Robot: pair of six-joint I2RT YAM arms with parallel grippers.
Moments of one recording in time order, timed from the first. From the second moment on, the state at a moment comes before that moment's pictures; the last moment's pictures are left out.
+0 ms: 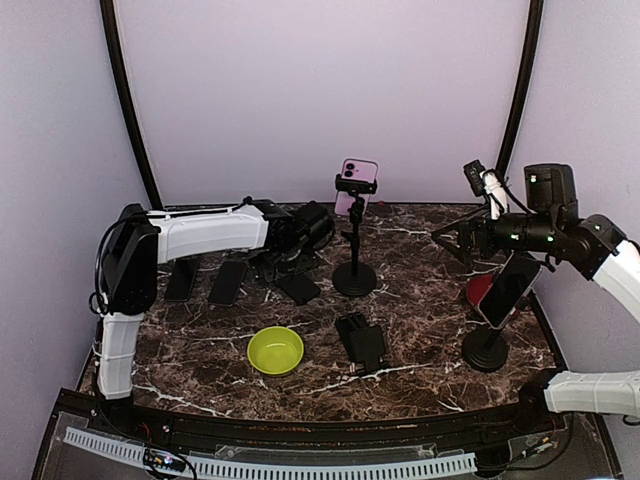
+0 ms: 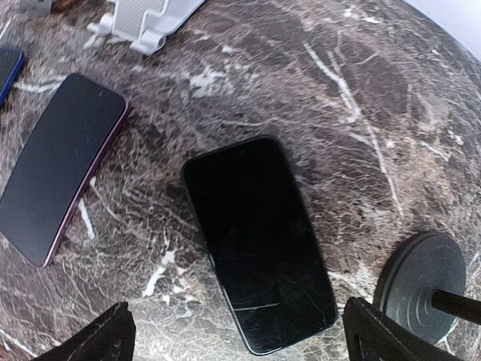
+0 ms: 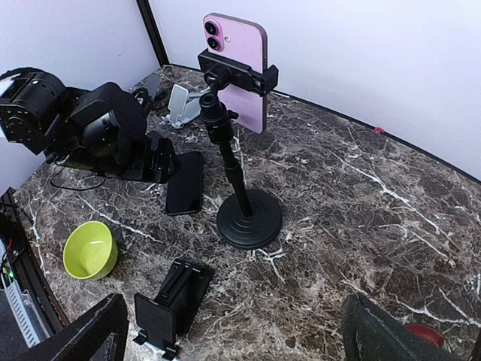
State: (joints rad) left arm -0.84 2.13 1.79 -0.92 -0.52 -1.22; right arm 0.46 0.94 1.04 -0.59 -0.28 0.01
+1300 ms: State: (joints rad) left arm -0.83 2.47 2.11 -1.08 -0.50 -1.31; right arm 0.46 0.89 1.01 -0.60 -0.26 0.01
